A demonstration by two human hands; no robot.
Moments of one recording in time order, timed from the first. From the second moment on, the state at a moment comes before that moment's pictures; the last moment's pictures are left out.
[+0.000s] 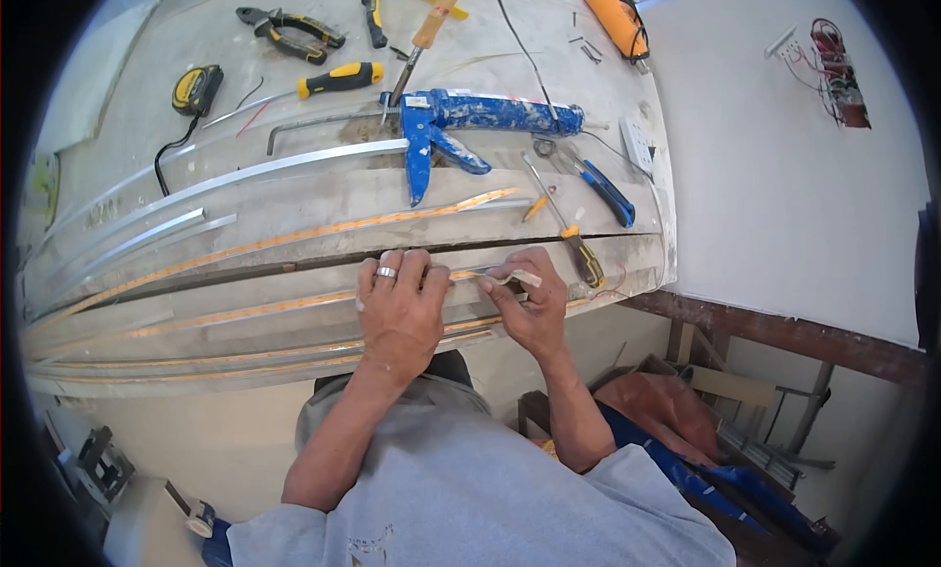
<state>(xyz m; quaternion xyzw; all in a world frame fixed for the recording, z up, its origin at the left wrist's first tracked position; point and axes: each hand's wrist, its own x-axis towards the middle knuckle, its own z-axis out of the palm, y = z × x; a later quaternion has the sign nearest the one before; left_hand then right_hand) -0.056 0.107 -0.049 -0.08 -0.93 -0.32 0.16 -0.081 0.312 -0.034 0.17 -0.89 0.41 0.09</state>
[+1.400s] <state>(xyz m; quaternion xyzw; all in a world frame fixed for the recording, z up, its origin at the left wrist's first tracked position) -0.151 0.043 -0.004 -0.08 -0.74 -0.58 -0.33 -0.106 0.276 0.016 0.14 -0.91 0.38 0.07</state>
